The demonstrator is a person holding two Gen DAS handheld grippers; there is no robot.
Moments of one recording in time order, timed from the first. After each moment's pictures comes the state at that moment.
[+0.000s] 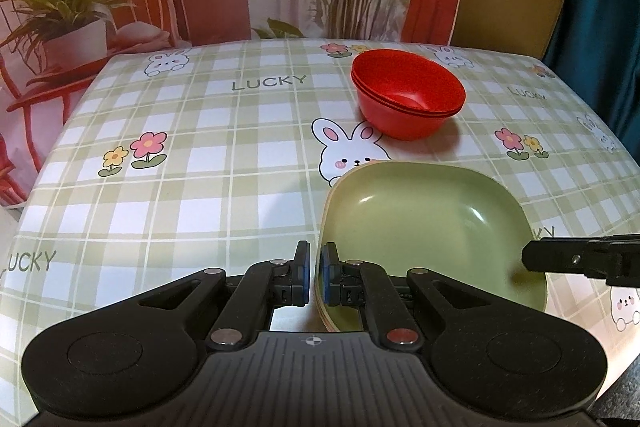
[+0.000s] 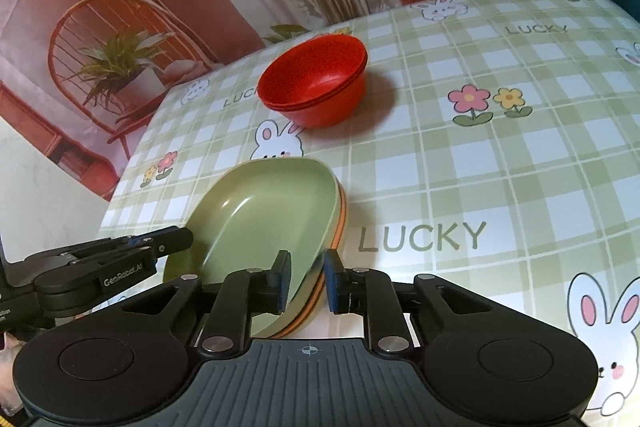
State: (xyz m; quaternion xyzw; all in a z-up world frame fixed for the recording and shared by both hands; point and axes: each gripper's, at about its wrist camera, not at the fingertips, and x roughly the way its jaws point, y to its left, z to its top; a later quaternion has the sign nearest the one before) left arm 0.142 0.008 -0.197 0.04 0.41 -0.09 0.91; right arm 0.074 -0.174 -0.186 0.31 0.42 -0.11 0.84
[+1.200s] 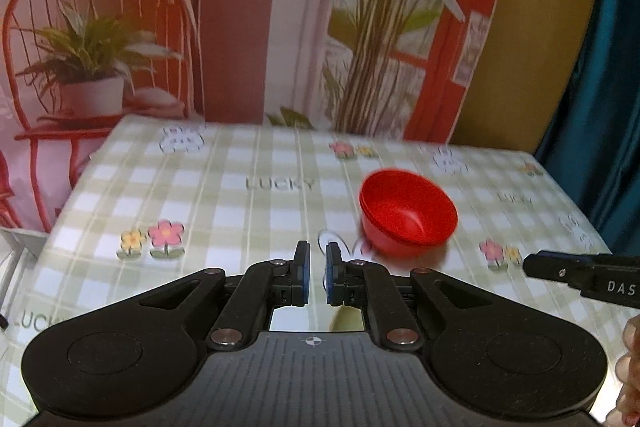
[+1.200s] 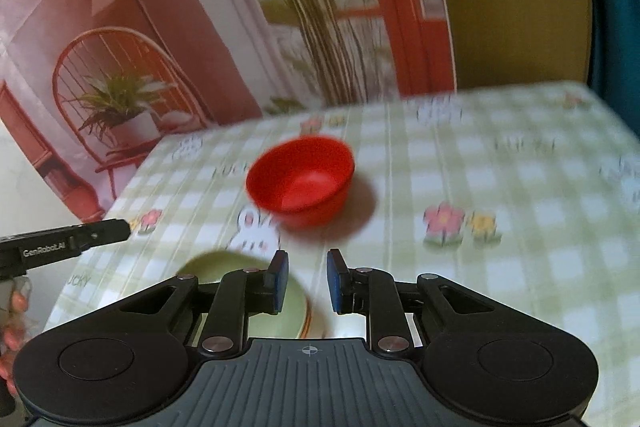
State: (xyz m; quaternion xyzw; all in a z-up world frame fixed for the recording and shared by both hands) left arm 0.161 0.027 -0.133 -0.02 0.32 -0.09 0.94; right arm 0.095 -0.200 -0.143 0.22 0.36 -0.14 0.90
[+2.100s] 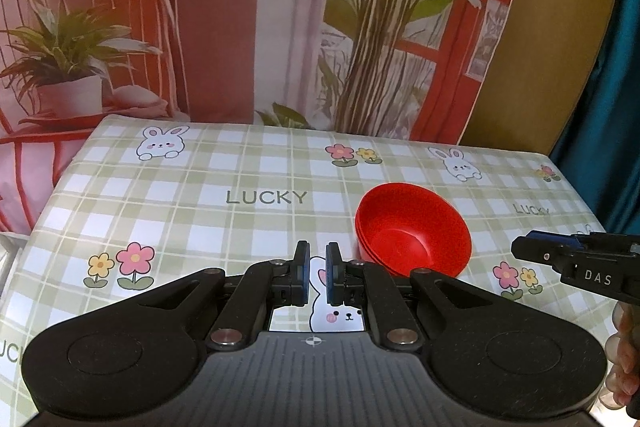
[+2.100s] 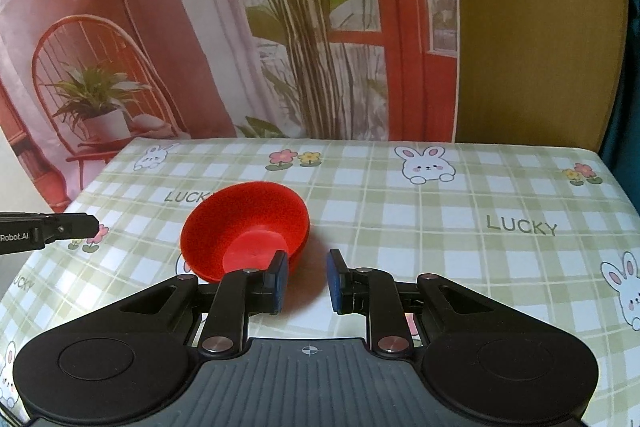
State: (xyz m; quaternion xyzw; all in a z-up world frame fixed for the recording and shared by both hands) left arm 0.217 0.000 -0.143 -0.01 0.35 -0.09 0.93; right arm 0.150 -0.253 -0.159 0.15 0.37 -0.14 0.91
